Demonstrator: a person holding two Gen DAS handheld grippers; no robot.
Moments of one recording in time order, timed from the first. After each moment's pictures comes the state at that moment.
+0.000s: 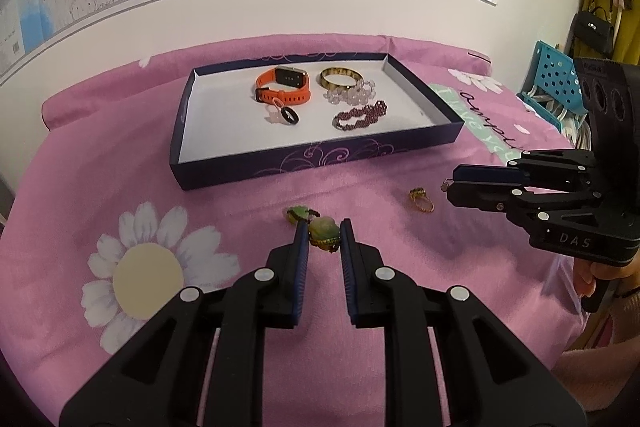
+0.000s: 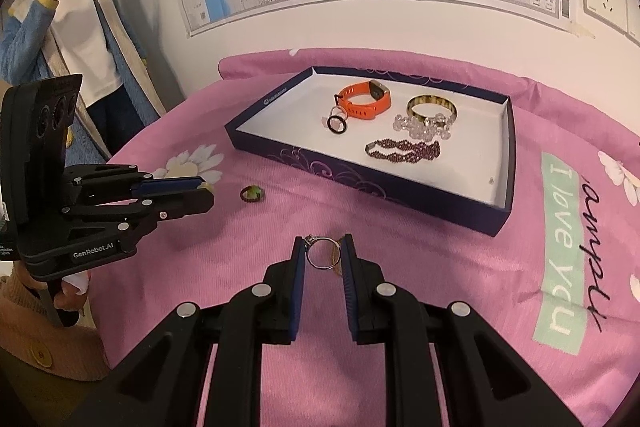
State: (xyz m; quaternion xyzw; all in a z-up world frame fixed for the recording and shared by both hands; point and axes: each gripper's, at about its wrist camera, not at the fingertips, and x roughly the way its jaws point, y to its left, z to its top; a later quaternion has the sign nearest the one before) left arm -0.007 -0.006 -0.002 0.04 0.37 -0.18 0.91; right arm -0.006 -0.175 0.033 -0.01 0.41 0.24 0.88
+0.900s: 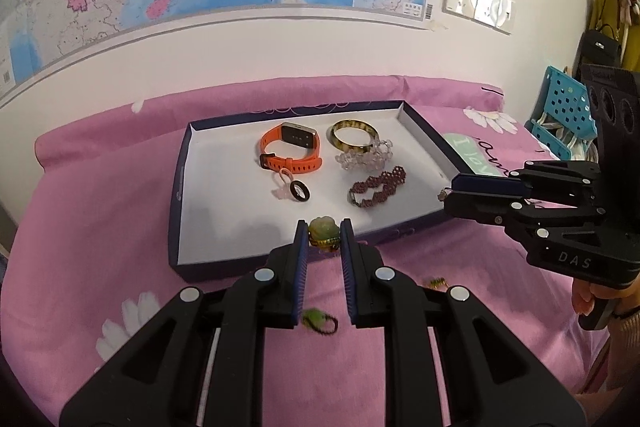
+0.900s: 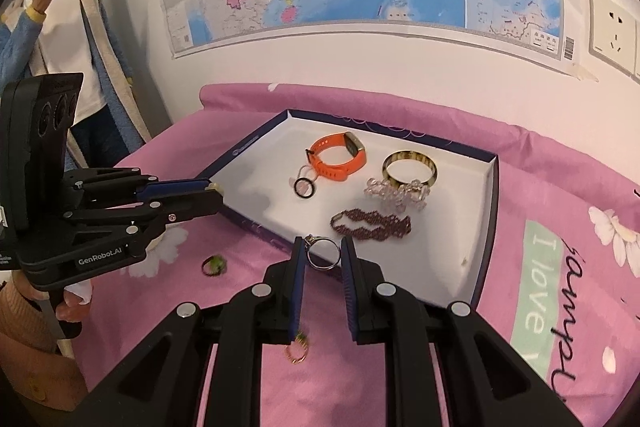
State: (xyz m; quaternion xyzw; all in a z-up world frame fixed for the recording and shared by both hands) left arm 0.055 -0.018 0.023 0.03 0.34 -0.17 0.93; right arm 0.051 -0.177 0.054 -0.02 0.38 0.23 0.90
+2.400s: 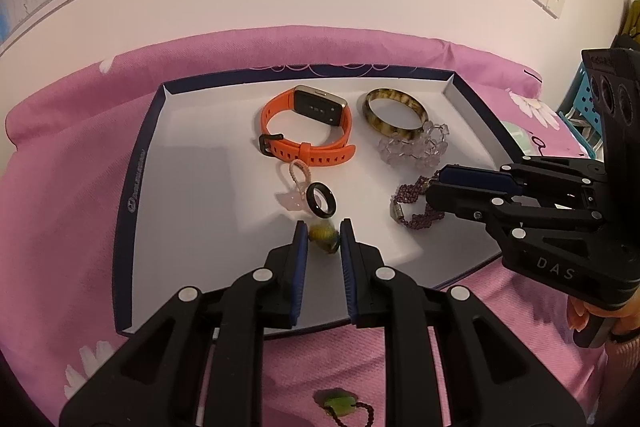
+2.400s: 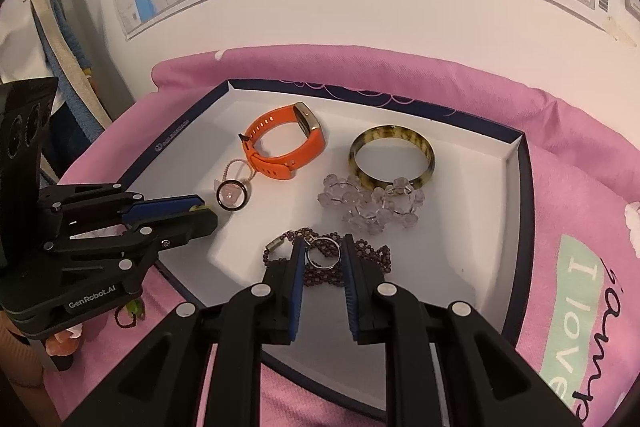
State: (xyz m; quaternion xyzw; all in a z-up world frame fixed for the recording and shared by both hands) left arm 0.136 -0.028 -0.022 0.02 0.41 -0.16 0.90; right arm 0.134 -0.173 0.004 -0.01 0.45 0.20 0.87
